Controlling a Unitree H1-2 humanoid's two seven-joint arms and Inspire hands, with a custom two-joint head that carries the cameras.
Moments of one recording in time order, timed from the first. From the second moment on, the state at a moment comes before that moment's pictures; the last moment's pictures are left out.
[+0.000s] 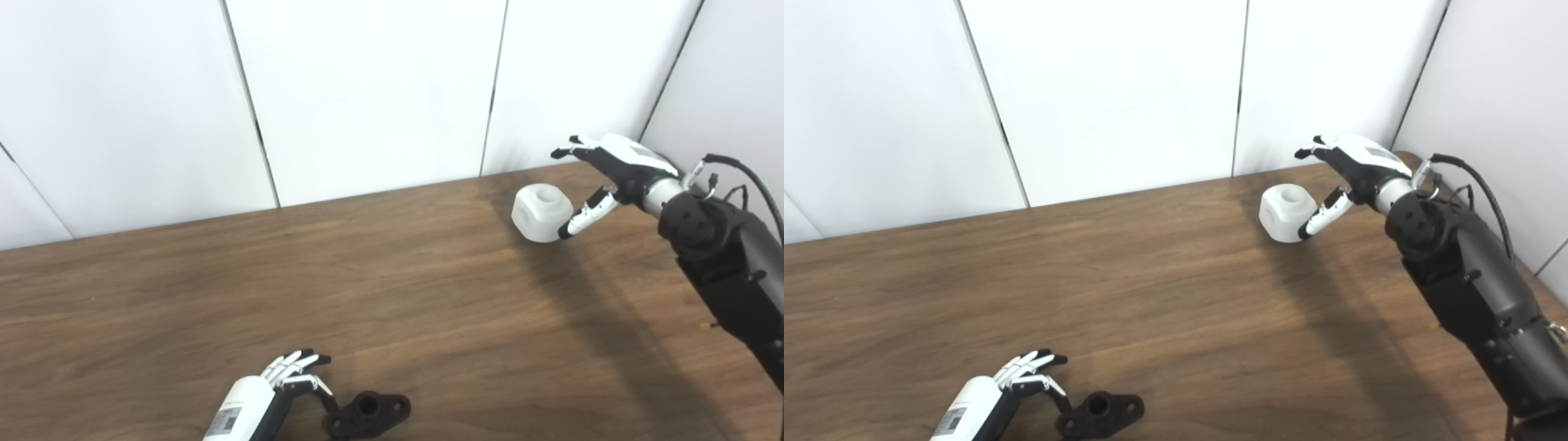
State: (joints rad) left arm 0.12 0.31 -0.36 -0.25 0.67 -0.09 -0.13; right arm -0.46 -0.74 0.09 -0.07 -0.60 0.47 0.47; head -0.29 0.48
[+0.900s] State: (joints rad) left arm 0.12 0.31 -0.36 -0.24 0.67 -0.10 -0.12; right arm -0.55 -0.71 0.19 0.18 -0.64 0.42 0.45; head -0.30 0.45
